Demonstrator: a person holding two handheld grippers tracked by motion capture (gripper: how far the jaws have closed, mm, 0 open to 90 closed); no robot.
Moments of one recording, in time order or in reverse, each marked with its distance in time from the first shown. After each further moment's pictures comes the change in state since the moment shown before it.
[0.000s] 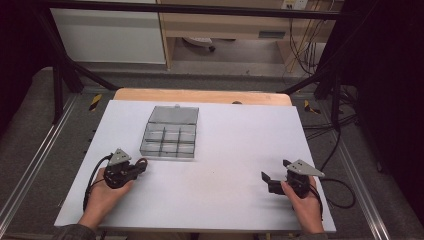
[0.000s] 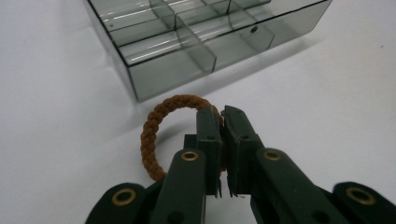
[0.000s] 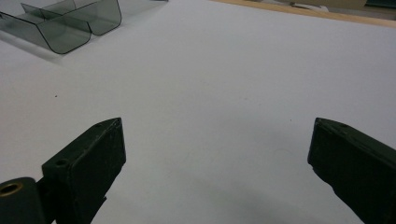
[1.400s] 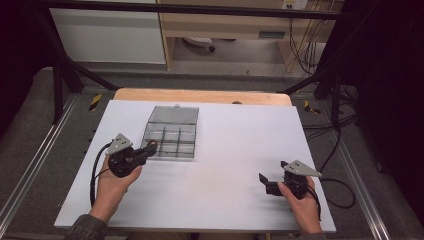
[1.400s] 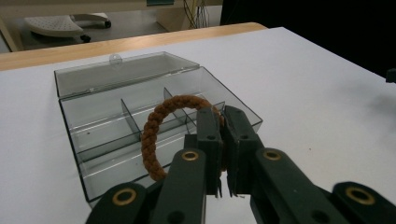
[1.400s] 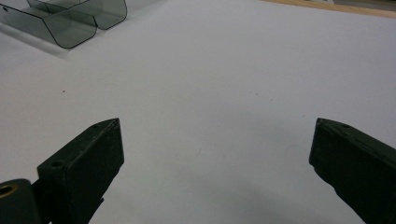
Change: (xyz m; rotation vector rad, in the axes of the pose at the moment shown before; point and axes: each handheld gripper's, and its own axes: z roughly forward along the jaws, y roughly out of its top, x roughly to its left) left arm -0.026 0.057 -0.015 -0.237 -0.051 -0.031; right arm 0.007 0.000 0.002 0.023 0.011 0.003
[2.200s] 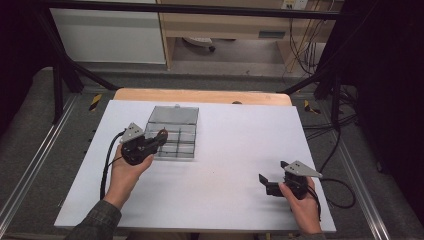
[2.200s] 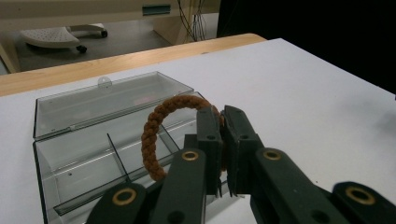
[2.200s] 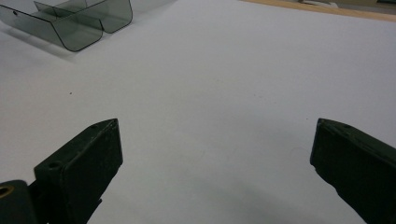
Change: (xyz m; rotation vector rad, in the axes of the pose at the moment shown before) left arm -0.002 0.021 0.033 -0.020 -0.008 0.018; right arm 0.000 0.000 -0.002 -0.014 0.014 -0.003
